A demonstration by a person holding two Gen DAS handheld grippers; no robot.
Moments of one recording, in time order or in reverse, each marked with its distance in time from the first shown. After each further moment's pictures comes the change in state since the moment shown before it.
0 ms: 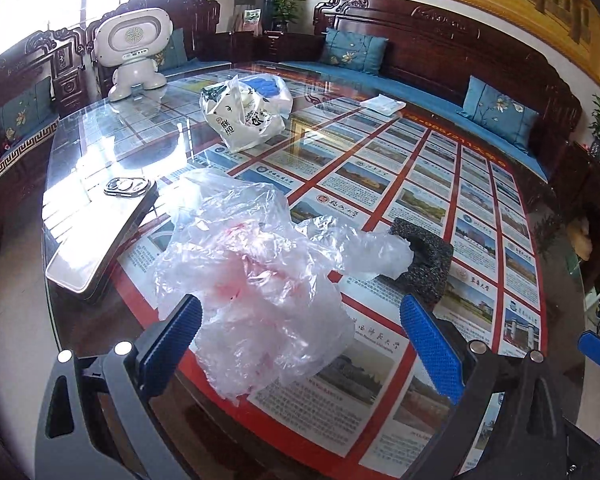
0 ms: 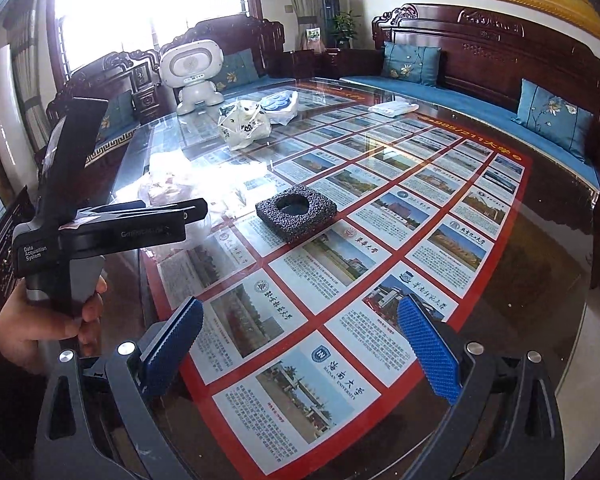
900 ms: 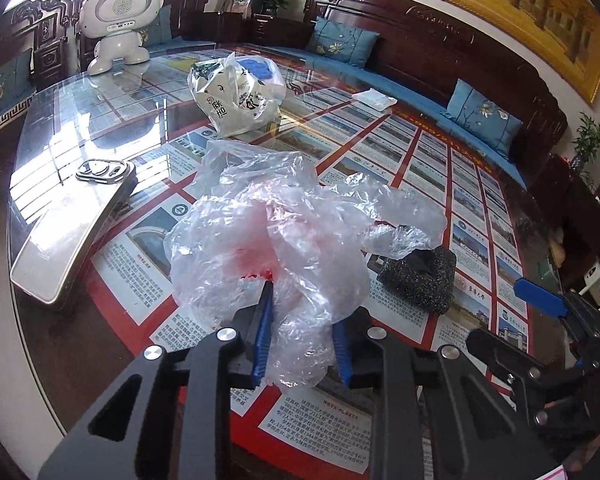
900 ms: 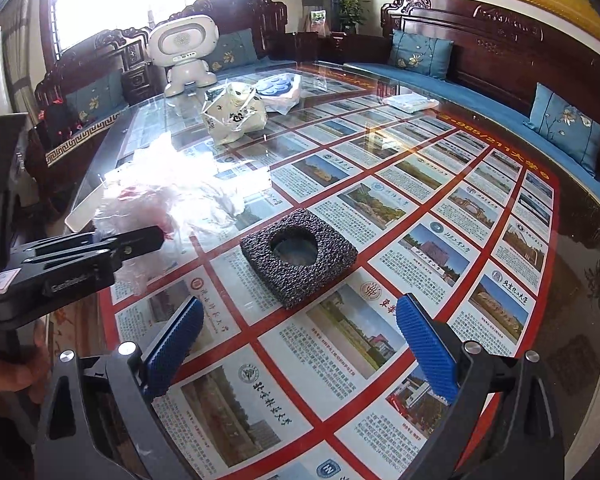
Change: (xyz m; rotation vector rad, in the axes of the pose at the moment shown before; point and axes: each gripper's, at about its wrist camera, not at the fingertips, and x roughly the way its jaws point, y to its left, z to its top) left arm 0.020 0.028 0.010 -0.055 0.042 -0.136; right arm 0.083 0.007 0.054 -0.034 0.079 -0.043
